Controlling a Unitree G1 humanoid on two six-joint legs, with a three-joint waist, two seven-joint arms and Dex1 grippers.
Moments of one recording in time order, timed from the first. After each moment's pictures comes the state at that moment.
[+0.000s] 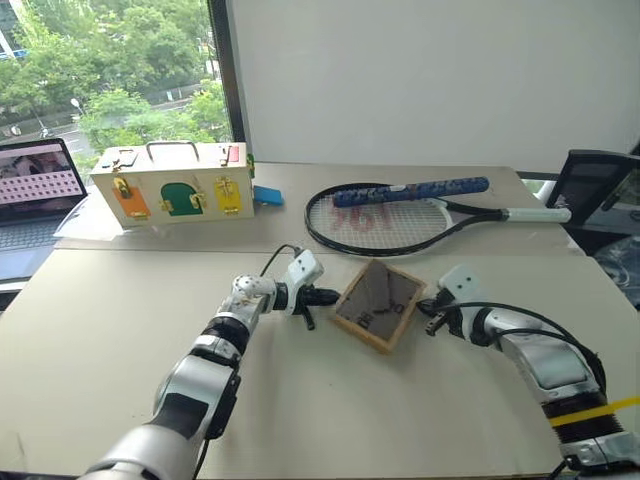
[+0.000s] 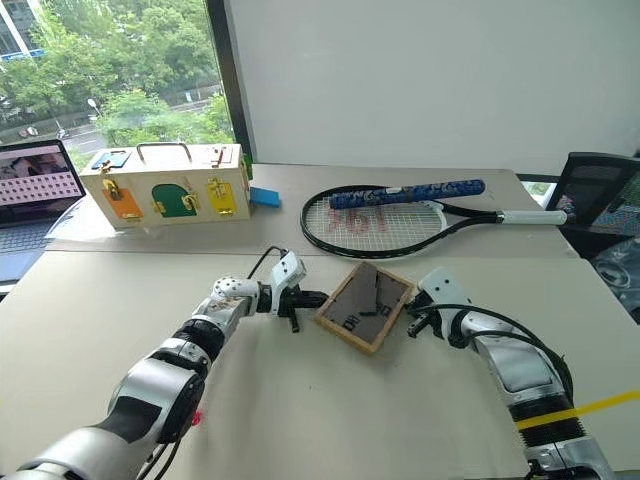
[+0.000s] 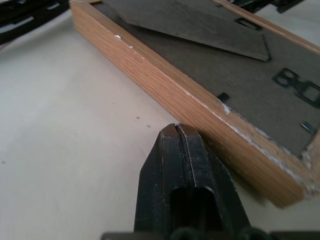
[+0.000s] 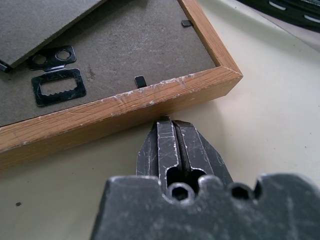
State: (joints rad) left arm -0.93 0.26 -0.14 1.04 -0.04 -0.04 -1.24; right arm -0.43 -0.66 0.11 0.11 0.18 0.45 0.64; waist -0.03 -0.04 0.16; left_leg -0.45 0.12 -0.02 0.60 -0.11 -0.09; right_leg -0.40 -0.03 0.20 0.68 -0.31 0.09
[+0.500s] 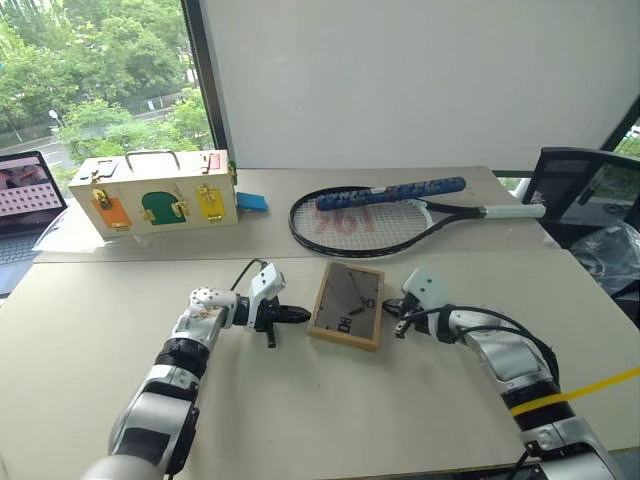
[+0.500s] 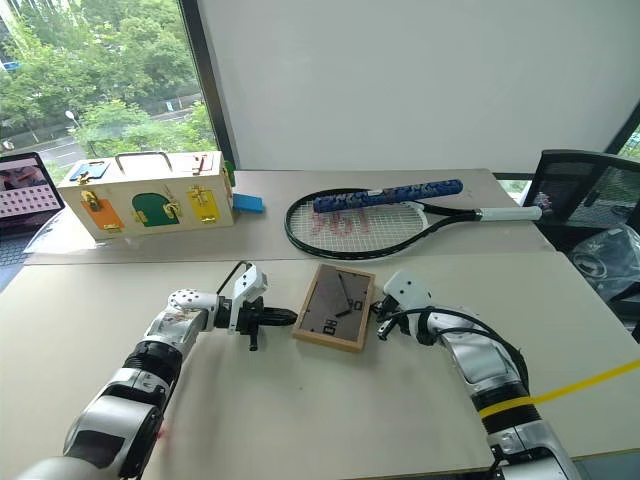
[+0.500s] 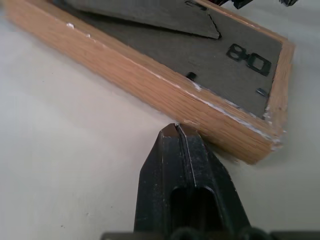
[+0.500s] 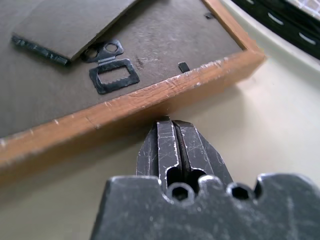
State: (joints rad) left arm -0.76 0.36 -0.12 0.73 -0.10 0.18 -1.30; right arm -0.55 -0.50 0.20 0.26 0.06 0.31 0.74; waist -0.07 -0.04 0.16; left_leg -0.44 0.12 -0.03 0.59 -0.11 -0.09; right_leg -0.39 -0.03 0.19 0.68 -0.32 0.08
